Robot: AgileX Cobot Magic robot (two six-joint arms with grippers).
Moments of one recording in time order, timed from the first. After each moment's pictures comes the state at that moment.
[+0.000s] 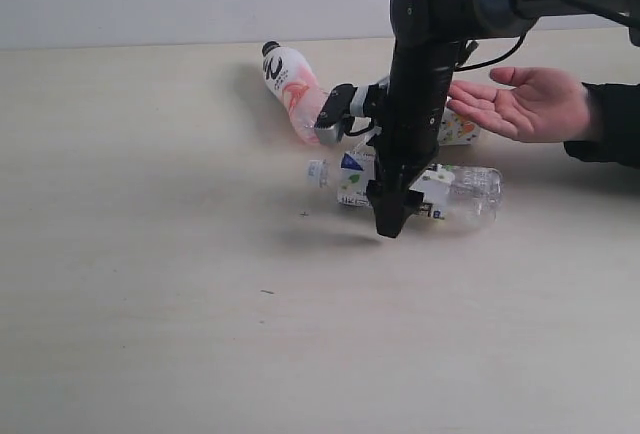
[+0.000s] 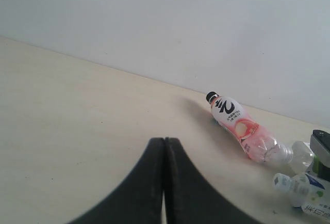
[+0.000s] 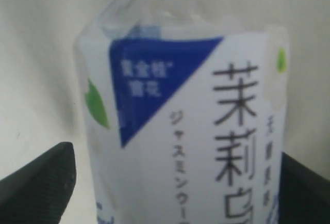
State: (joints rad) left arm -0.16 0.00 0.00 0.07 0.20 -0.40; right arm 0.58 2.27 -1.64 0.13 1.13 -0.86
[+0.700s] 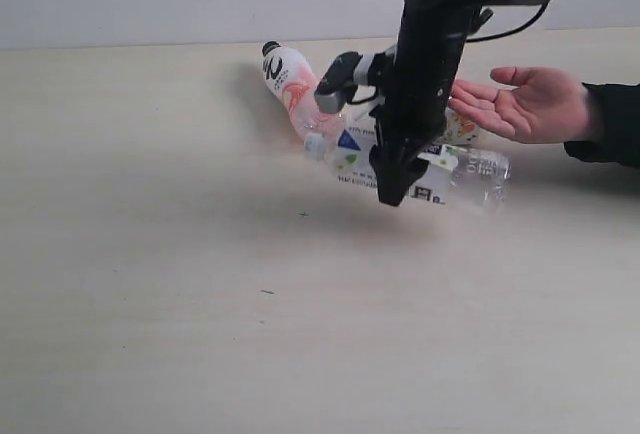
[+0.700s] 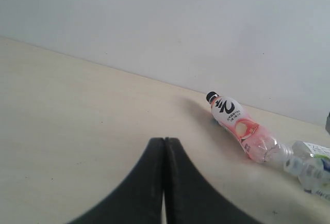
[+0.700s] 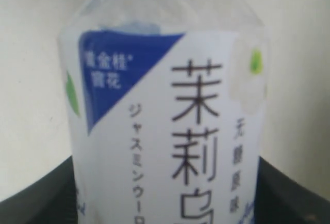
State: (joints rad) left arm -0.16 0.00 0.00 0.07 0.20 -0.40; right arm 0.58 2.17 -1.64 0.13 1.17 -0.80
